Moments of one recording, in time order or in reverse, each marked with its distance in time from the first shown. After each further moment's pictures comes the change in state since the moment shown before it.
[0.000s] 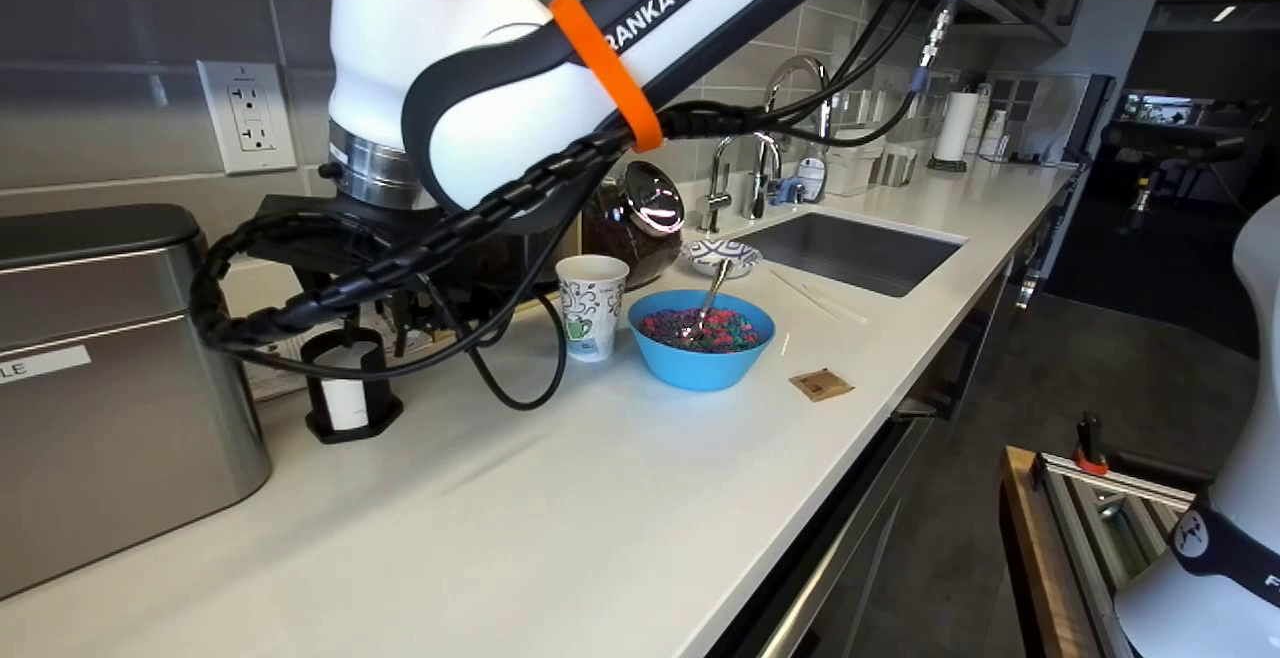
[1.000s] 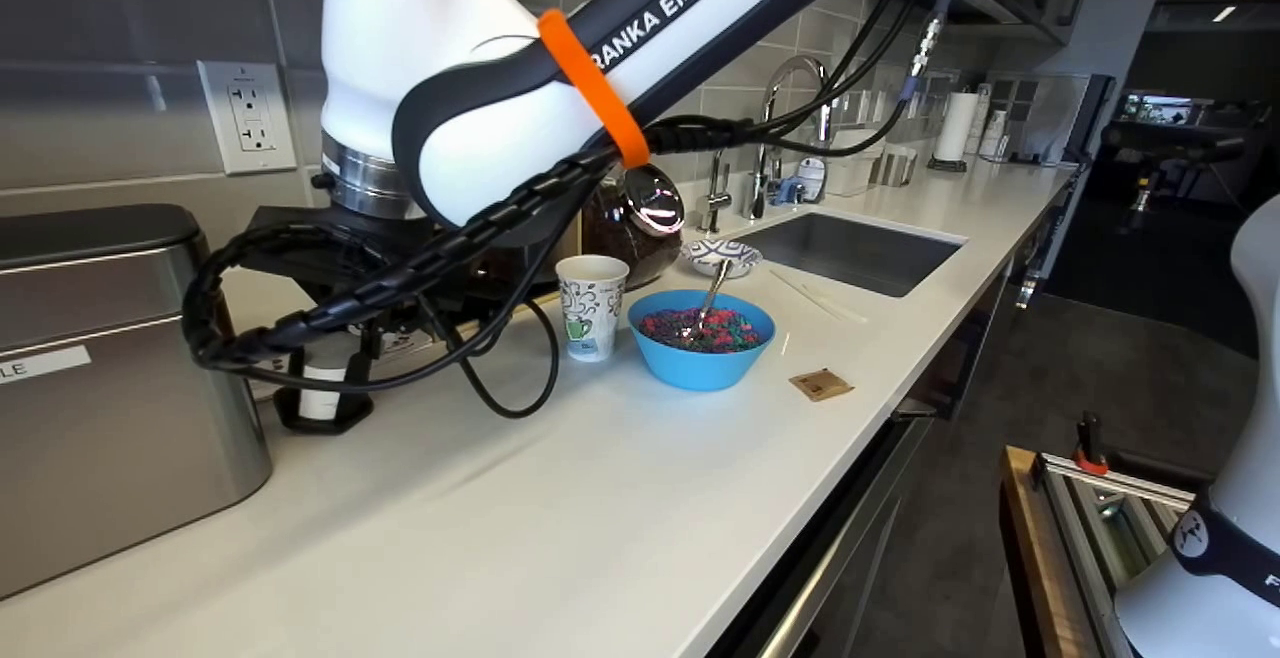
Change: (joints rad) arm 0.022 0.027 -0.024 0.025 0.000 0.000 0.012
